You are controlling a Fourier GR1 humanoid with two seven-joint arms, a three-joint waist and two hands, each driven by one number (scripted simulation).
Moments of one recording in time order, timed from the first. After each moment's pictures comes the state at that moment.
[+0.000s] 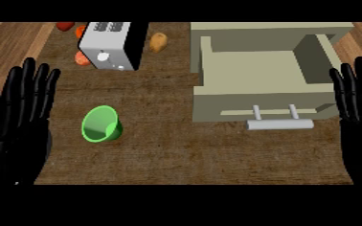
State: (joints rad) left arm 0.01 0.09 -0.02 -2.10 0.00 -0.01 -0.05; right arm 0.02 -0.13 -0.02 -2.10 0.01 -0.01 -0.03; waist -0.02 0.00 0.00
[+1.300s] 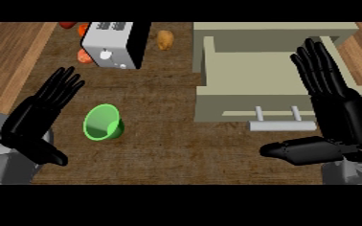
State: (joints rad) left arm -0.15 0.34 0.18 -1.35 0.44 -0.63 -0.12; right arm -0.15 -0.16 -0.03 -1.92 -0.09 0.12 0.07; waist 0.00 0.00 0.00
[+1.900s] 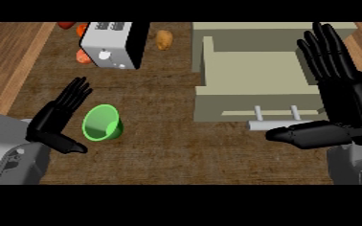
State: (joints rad) left arm -0.30 0.35 0.18 -0.82 0.11 -0.62 -0.50; right arm -0.25 -0.19 -0.08 -1.87 -0.11 0.14 0.10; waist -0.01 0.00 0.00
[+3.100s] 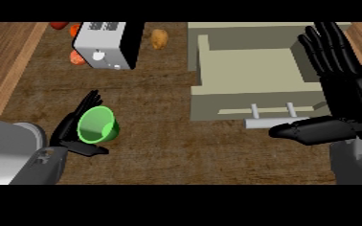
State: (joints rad) left arm -0.49 0.32 0.13 -0.25 -0.10 -0.42 -0.90; right arm -0.29 -0.20 -0.10 -1.85 -0.13 0.17 0.10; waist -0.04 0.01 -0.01
